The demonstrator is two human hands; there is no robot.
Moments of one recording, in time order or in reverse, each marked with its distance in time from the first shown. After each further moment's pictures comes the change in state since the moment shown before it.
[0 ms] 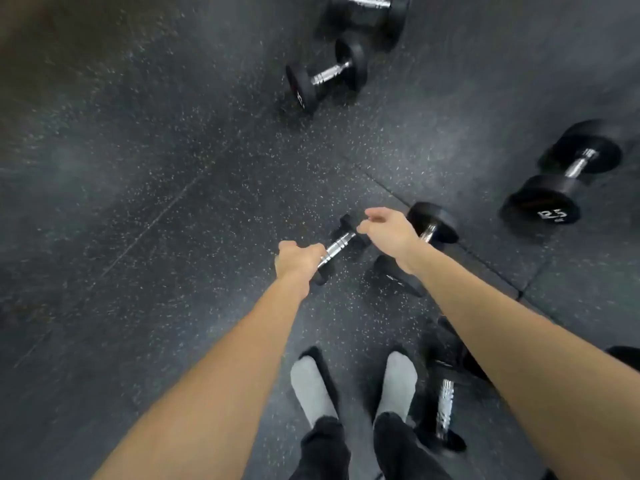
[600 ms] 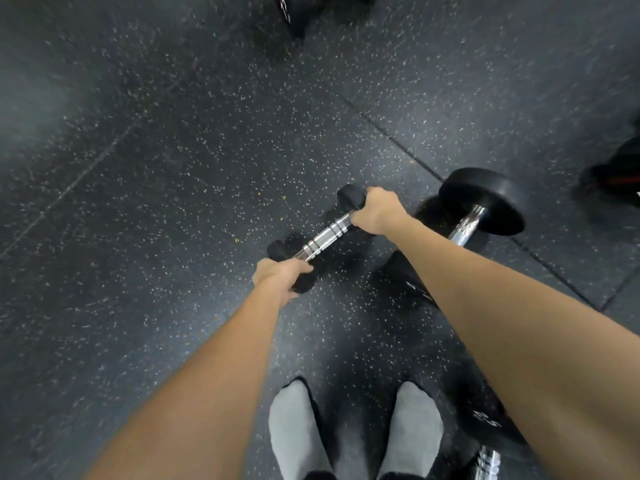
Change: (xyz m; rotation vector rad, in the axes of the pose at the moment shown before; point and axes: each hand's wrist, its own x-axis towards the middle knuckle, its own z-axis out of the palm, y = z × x) left_hand 0.205 -0.100 0.089 -0.099 0.030 -0.260; right_hand 0.232 0.105 0.066 -0.575 -0.021 -0.046
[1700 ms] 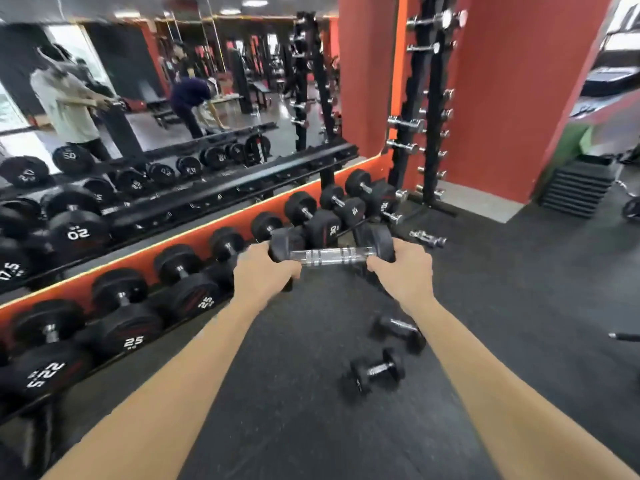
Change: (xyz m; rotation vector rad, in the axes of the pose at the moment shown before) left_hand -0.711 0.414 -0.509 0.021 0.436 1.211; right_hand -0.566 -0.500 -0.527 0.480 0.790 -0.640
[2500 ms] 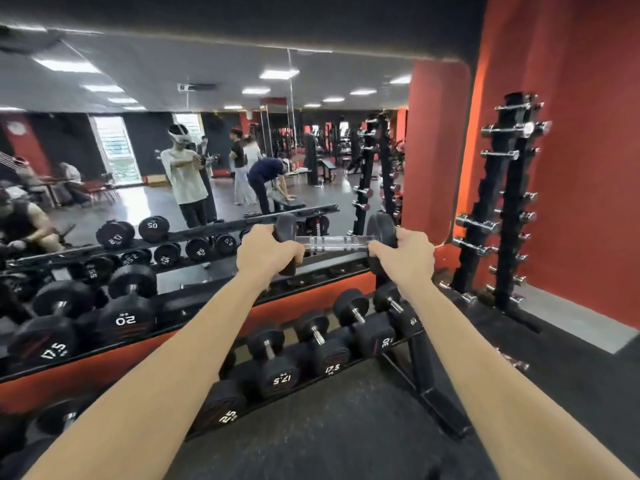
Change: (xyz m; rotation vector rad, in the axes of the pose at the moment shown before) left_hand 0.273 0.134 -0.112 -0.070 0.283 0.023; right_hand 0.287 -0.208 0.082 0.125 0.008 -0.221
